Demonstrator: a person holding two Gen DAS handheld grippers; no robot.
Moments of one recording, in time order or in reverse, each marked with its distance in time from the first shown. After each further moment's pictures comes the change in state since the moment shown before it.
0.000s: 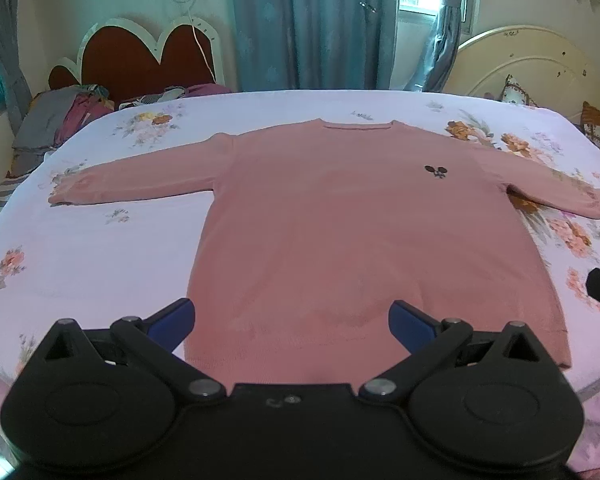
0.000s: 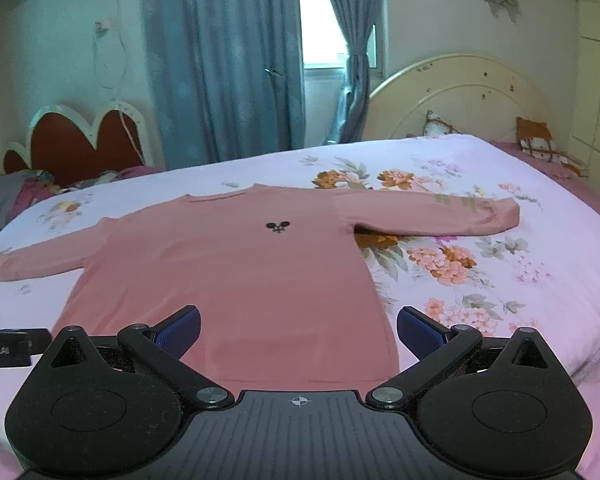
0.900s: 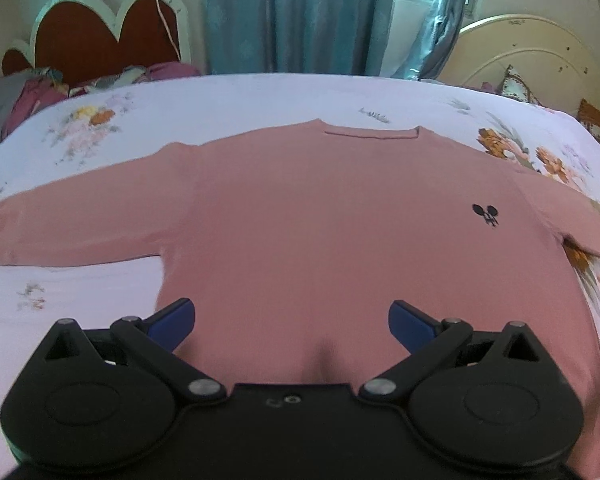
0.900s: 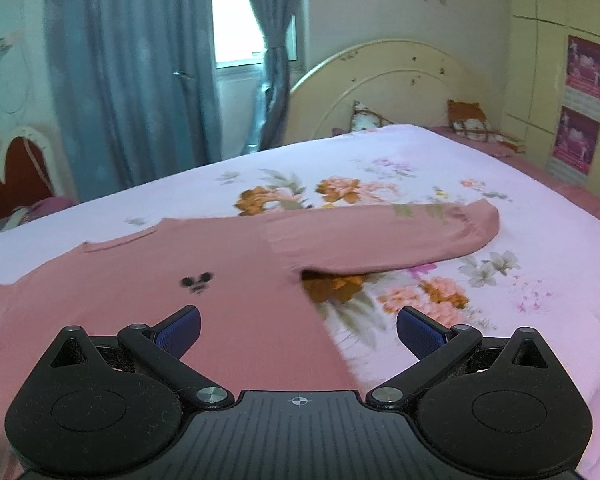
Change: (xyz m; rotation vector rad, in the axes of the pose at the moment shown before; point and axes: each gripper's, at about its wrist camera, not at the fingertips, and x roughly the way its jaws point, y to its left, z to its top) left arm 0.173 0.028 0.104 0.000 0.083 -0.104; right arm 0.152 -0.037 0.075 0.137 0.000 -0.243
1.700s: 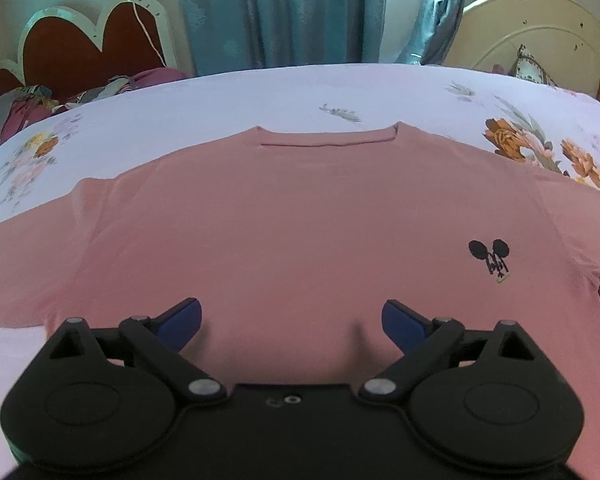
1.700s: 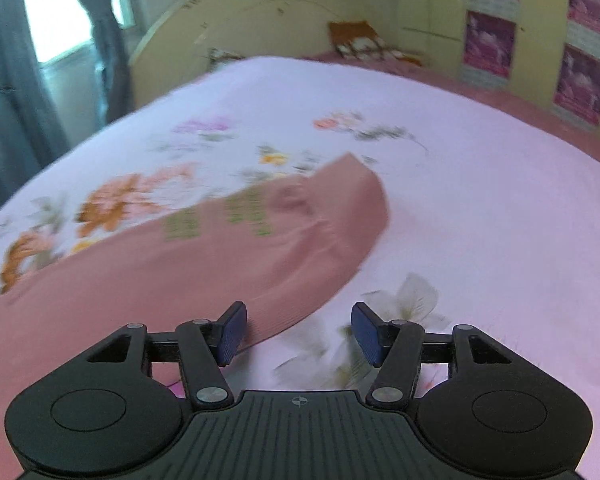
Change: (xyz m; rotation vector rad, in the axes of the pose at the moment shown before) left arm 0.093 -0.100 0.051 0.052 0.016 0.080; right arm 0.222 -0.242 0.060 0.282 0.168 -0.223
